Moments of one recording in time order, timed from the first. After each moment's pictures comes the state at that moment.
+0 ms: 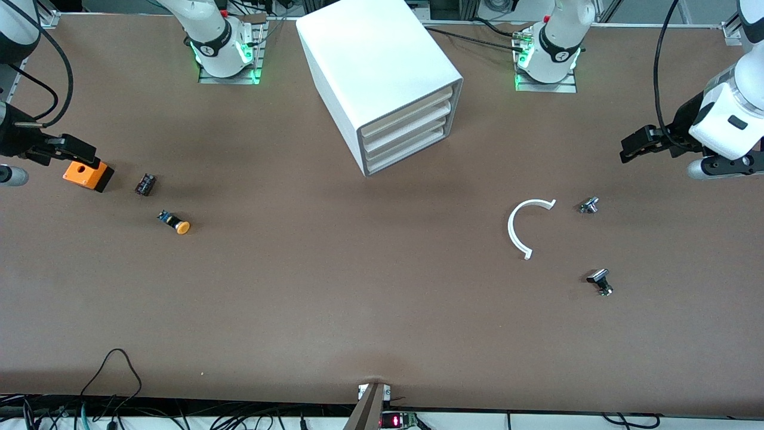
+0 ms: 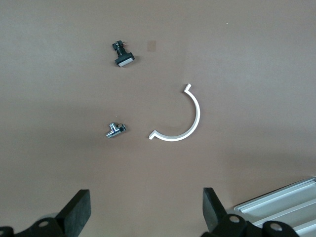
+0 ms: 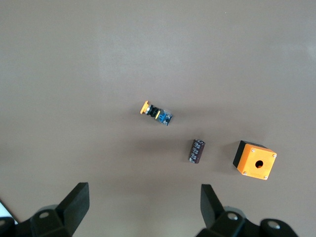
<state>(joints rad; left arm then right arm) 0.15 0.04 -0.22 -1.60 -0.02 1.56 -0.20 0.05 0.05 -0.12 -1.68 -0.03 1.67 -0.02</state>
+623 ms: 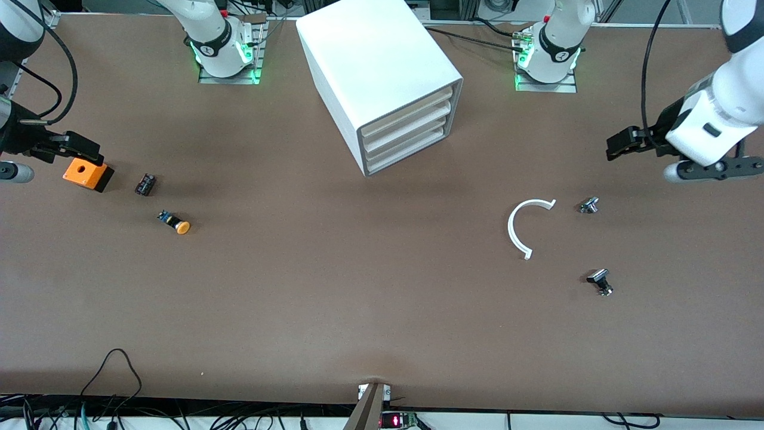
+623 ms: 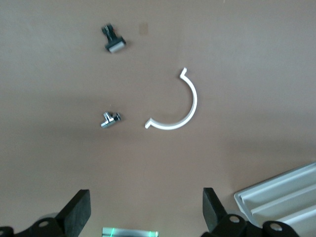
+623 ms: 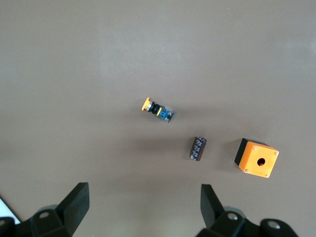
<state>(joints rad) 0.15 0.09 -0.25 -1.60 -0.02 1.50 -0.19 0.05 0.03 -0.12 -1.70 -0.03 1.68 -0.02</state>
